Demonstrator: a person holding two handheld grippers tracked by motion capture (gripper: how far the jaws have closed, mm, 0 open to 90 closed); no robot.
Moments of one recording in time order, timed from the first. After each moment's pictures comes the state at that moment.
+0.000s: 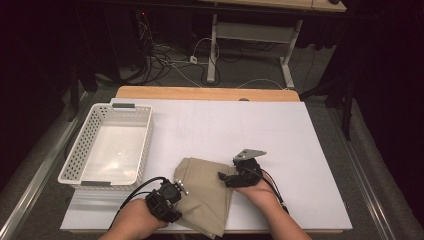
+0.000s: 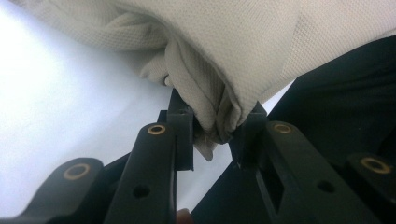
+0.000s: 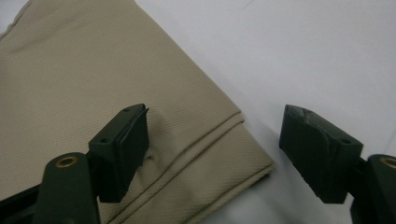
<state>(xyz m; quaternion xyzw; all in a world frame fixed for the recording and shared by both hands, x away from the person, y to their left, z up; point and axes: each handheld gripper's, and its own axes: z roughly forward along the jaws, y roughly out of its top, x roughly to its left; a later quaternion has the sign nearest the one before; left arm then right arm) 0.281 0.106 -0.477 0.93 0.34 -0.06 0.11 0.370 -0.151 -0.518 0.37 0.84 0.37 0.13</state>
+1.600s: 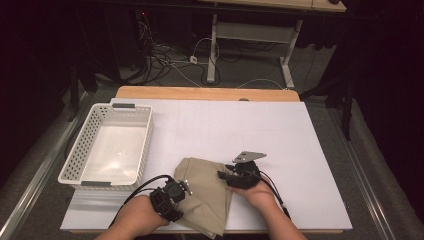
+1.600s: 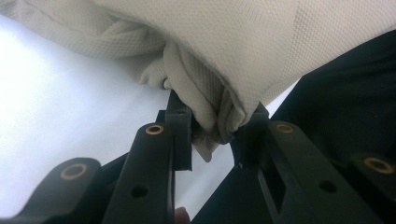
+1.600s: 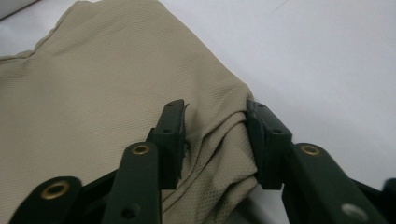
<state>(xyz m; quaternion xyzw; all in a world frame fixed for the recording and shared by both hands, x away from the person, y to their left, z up) 0.287 0.097 -0.476 0.94 0.32 -0.06 0.08 0.367 -0.150 -0.521 0.35 0.84 0.40 0.10</state>
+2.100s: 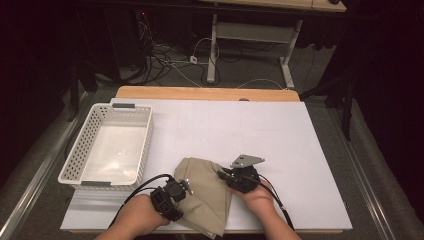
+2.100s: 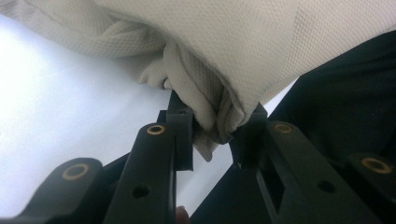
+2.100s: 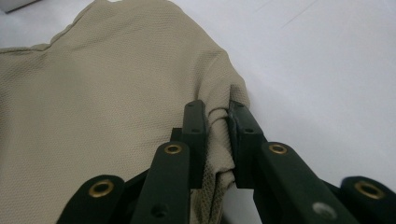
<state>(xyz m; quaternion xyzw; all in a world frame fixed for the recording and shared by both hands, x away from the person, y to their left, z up) 0.289 0.094 -0.474 0.94 0.32 -0.06 0.07 0.354 -0.145 -0.519 0.32 0.85 0.41 0.13</state>
